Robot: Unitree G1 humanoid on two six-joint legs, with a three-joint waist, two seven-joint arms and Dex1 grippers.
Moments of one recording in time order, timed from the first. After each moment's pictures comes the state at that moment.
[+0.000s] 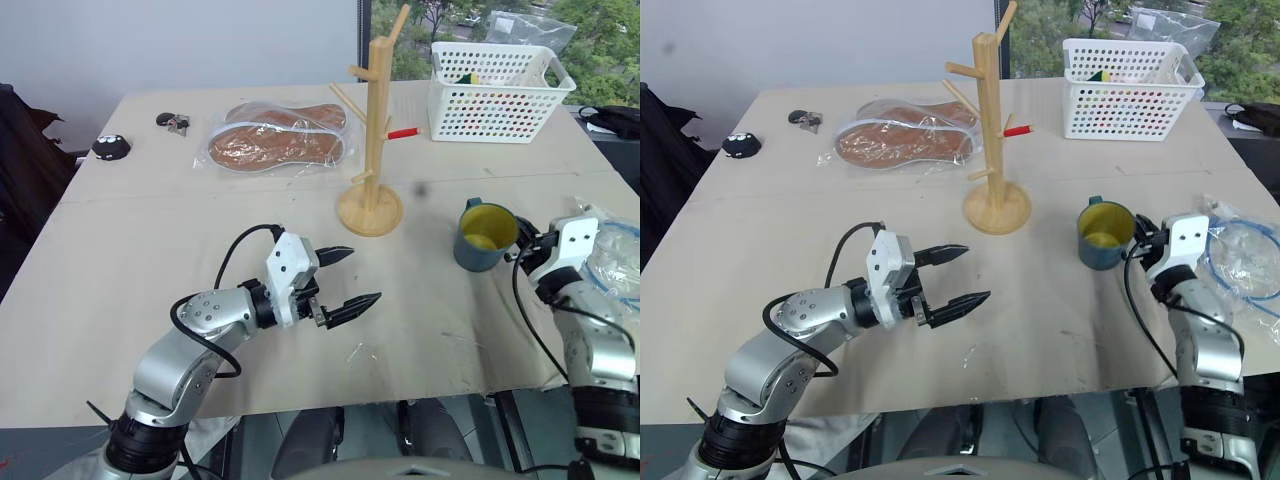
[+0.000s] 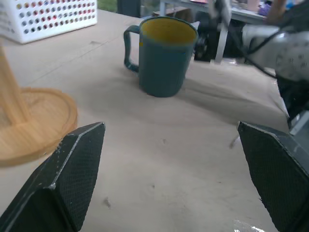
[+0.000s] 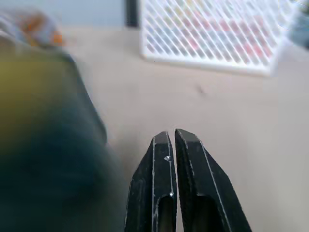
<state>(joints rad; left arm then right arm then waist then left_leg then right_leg) -0.09 0.54 -0.09 -0.58 -0.53 0.53 -0.72 -0.19 -0.42 -0.25 0.03 0.34 0.12 0.45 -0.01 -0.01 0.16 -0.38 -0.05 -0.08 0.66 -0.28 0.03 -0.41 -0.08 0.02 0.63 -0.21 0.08</state>
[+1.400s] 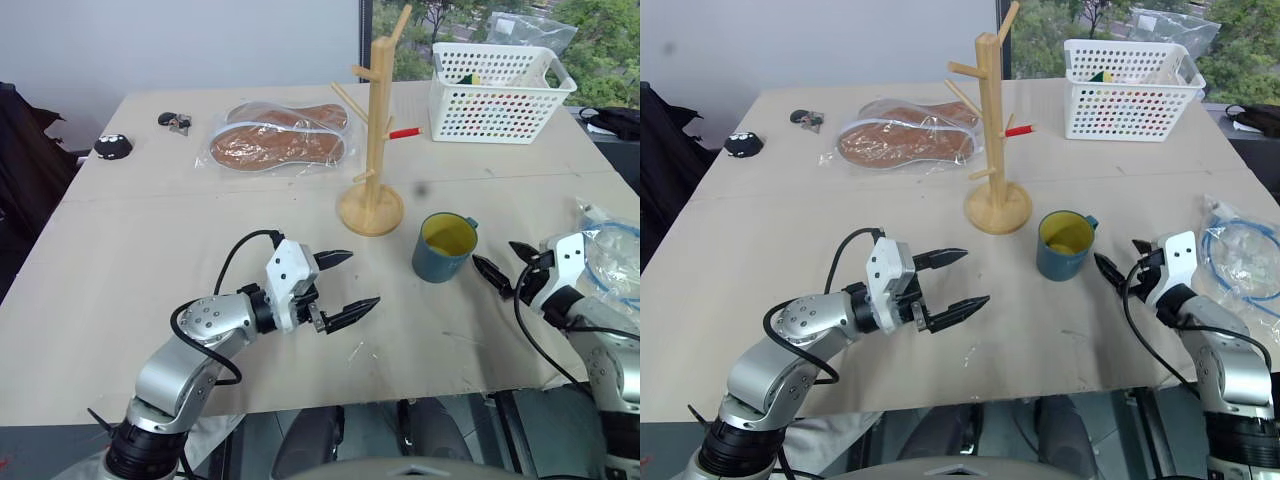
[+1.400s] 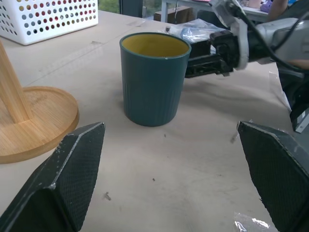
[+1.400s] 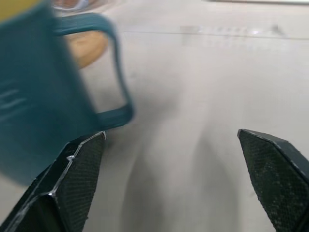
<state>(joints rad) -0.08 0.56 -0.10 -0.57 -0.49 0.47 -0.75 -0.08 -0.48 -0.23 -0.11 0.40 0.37 0.56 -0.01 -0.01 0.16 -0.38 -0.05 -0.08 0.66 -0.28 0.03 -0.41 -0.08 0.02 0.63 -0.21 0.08</state>
